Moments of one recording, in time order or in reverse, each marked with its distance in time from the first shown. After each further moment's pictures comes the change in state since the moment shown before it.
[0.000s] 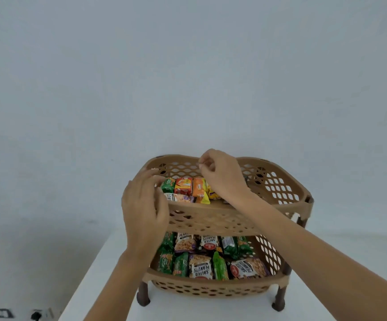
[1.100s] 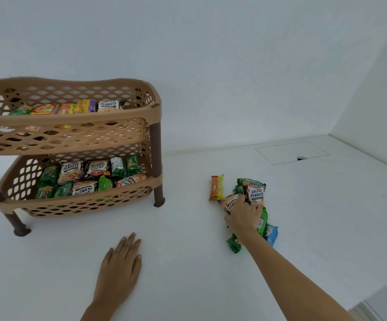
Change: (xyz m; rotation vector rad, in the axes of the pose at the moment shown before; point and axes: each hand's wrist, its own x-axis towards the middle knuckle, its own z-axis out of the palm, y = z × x) left_hand -0.354 0.073 0.068 0.277 -1.088 -0.027; right_hand -0.375 0.270 -0.141 -0.881 -0.249 0.942
